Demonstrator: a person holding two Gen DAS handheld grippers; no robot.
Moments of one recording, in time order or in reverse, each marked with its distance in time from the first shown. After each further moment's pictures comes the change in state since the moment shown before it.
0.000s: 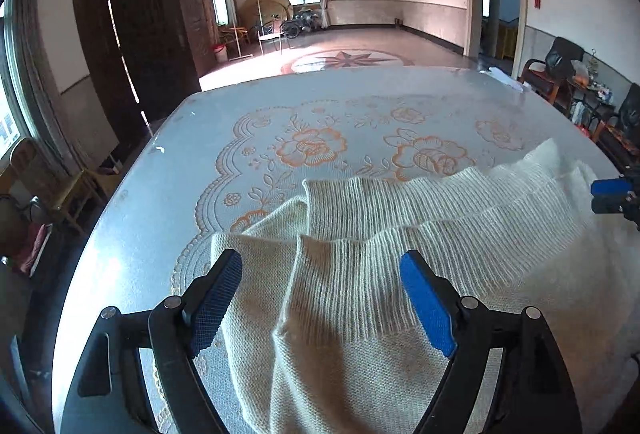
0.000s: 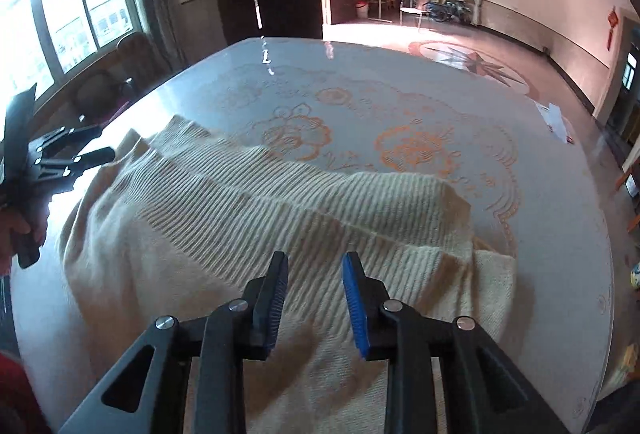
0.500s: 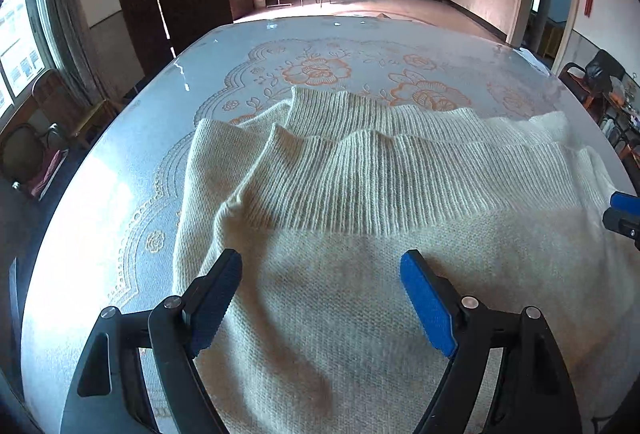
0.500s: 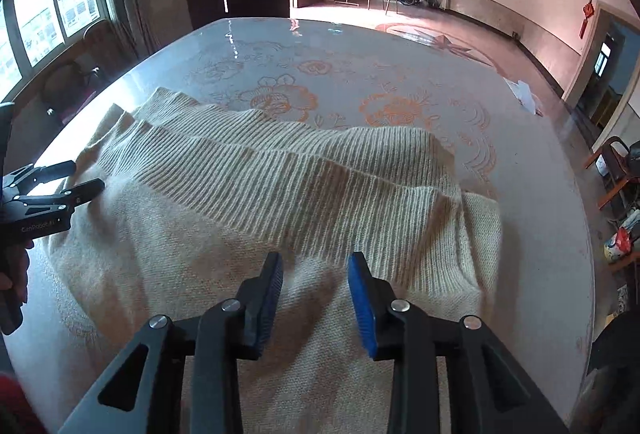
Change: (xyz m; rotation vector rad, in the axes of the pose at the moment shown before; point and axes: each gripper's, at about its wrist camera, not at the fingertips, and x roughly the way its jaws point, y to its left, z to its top) left arm -0.010 -0.035 -0.041 -0.167 0.153 0.048; right arm -0.019 0.028 -0.025 0.057 0.041 -0.117
